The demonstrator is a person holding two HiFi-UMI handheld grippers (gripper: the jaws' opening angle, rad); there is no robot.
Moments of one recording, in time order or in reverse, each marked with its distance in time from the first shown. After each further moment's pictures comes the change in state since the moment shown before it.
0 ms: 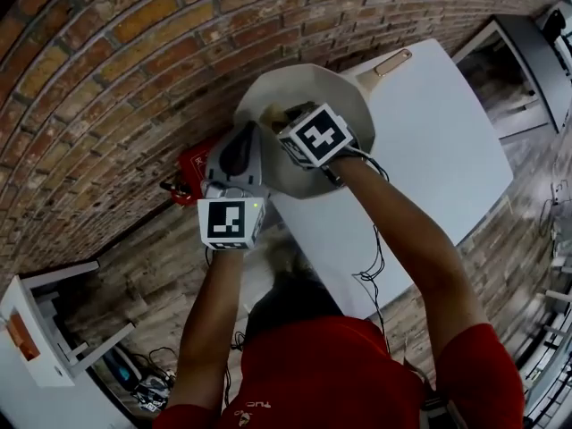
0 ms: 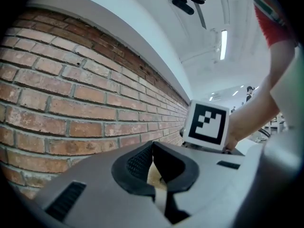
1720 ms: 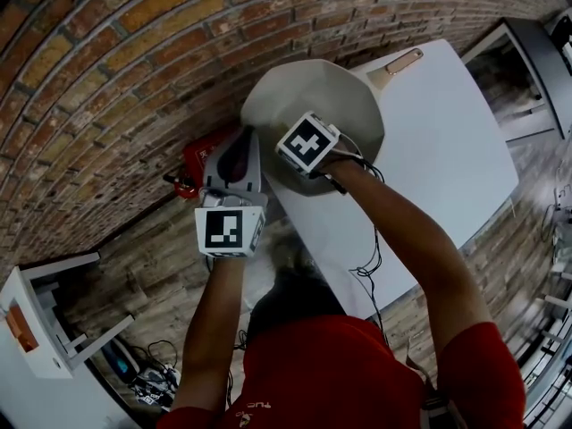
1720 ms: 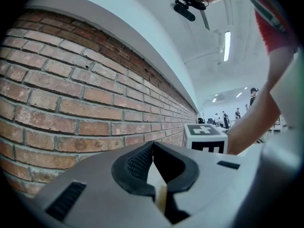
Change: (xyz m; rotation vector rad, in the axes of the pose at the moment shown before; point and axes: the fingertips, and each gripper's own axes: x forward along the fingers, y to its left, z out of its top) left arm -0.021 0.010 -0.001 -0.025 -0.013 0.031; right arm 0.035 0.020 -0.064 -0.058 0.300 0.018
